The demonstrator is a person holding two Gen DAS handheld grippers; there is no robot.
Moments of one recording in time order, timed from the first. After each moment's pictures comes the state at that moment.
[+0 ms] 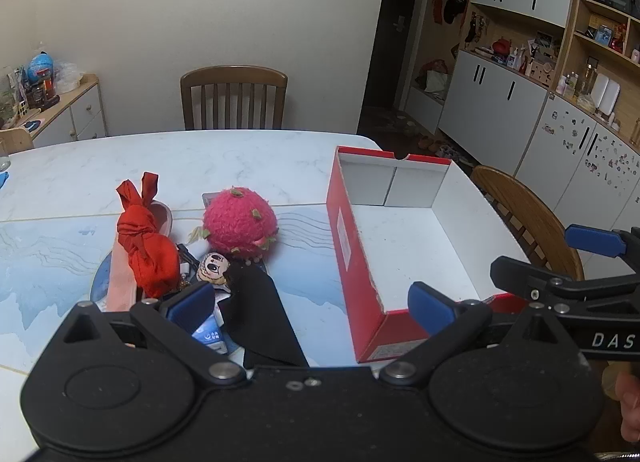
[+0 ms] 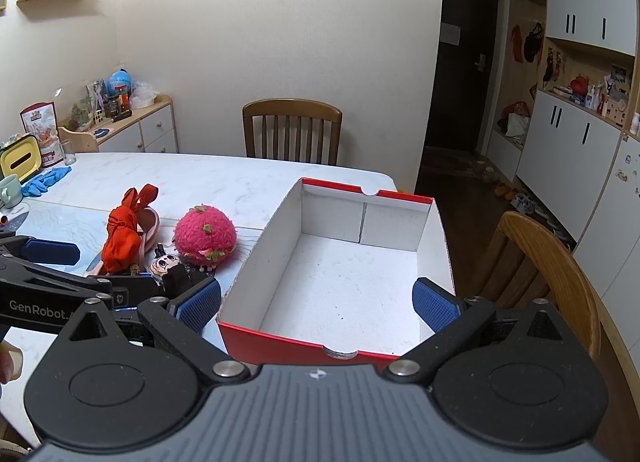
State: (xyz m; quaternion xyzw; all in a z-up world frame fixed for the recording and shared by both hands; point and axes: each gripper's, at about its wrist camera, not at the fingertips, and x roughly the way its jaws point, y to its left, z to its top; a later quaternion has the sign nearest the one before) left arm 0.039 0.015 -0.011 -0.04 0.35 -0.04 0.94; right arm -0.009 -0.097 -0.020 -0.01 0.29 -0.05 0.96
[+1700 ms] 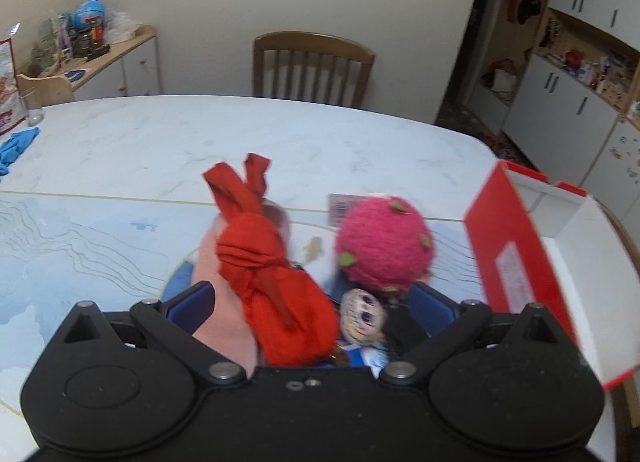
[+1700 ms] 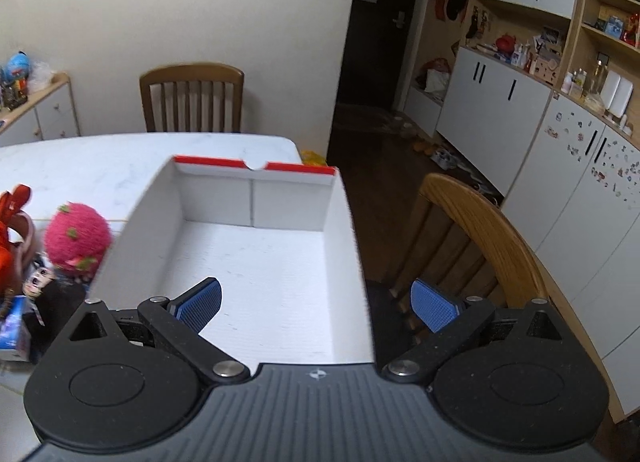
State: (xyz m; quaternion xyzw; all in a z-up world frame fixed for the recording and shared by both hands) left arm 0.142 0.147 -0.065 -0.07 0.39 0.05 0.92; right arm 0.062 -0.164 -0.051 0.00 0.35 -0.20 0.91
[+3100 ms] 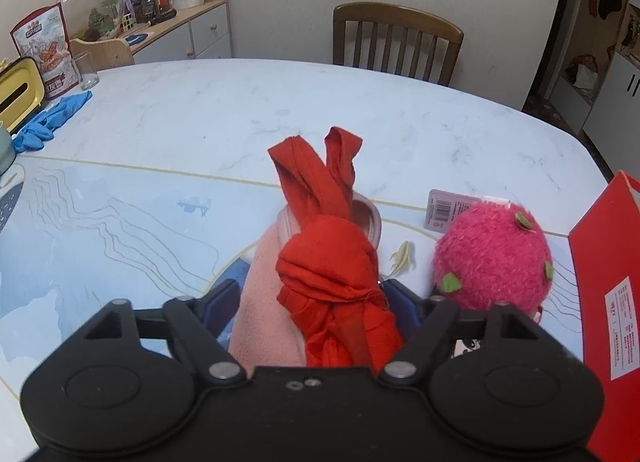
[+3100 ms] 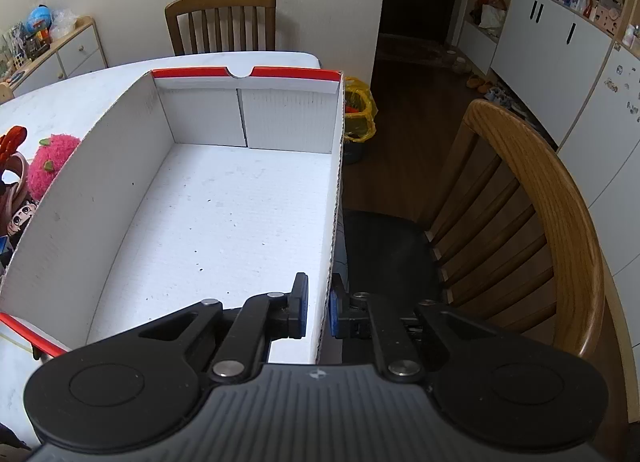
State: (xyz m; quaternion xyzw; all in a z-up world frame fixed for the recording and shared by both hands) left arm 0.188 0.167 -0.103 -0.08 0.43 0.16 0.88; right arm 0.086 -0.235 -0.105 0.04 0.45 -0.13 0.88
